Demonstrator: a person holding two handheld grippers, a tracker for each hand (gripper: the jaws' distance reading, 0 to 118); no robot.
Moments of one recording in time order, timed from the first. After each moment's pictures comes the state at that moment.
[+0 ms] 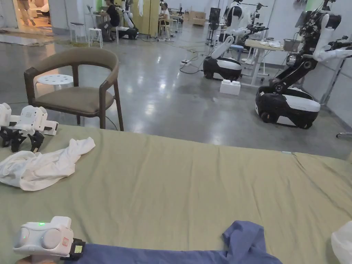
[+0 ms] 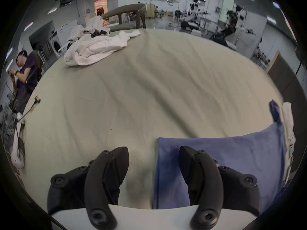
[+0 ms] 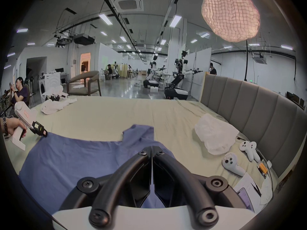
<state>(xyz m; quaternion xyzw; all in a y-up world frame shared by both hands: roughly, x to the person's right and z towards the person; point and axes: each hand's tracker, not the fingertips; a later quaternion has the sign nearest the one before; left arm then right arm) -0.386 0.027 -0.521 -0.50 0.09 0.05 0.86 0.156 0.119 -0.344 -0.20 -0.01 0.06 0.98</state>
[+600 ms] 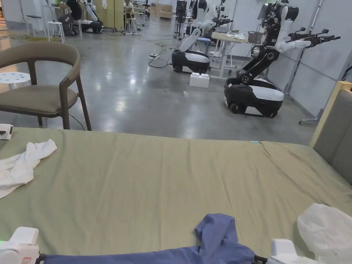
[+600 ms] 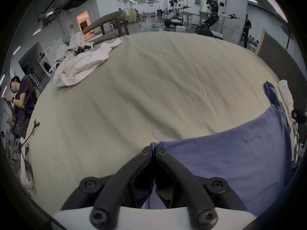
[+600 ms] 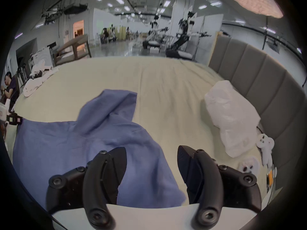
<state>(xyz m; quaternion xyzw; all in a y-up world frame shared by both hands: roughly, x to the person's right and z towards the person) -0.356 0.061 -0.497 -0.47 0.04 0.00 0.88 0.220 0.060 -0.538 -0.42 0.01 0.07 0.91</state>
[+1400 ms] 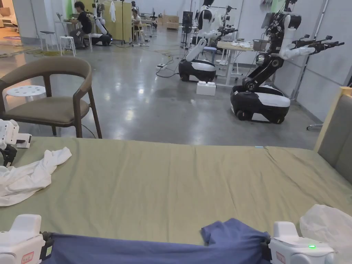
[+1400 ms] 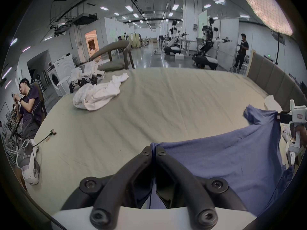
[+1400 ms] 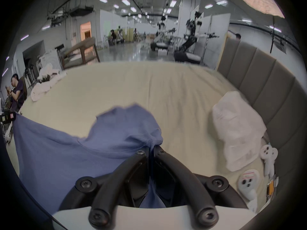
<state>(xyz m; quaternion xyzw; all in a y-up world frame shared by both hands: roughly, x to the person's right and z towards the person) -0.348 0.152 -0.427 -0.34 0.05 0.00 0.94 0.227 0.114 -0.514 -0.34 0.04 0.06 0.94</state>
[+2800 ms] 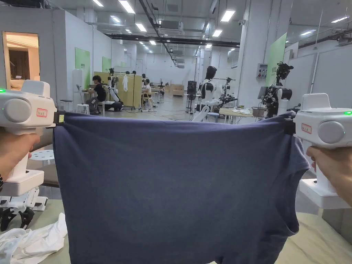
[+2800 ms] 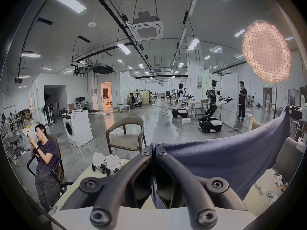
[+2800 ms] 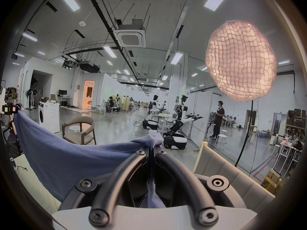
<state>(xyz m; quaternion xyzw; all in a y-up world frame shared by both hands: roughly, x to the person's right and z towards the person) -0.374 0.532 -0.467 -0.08 0.09 -0.02 0.99 0.192 0.540 -0.530 -0.02 0.02 0.08 1.00</state>
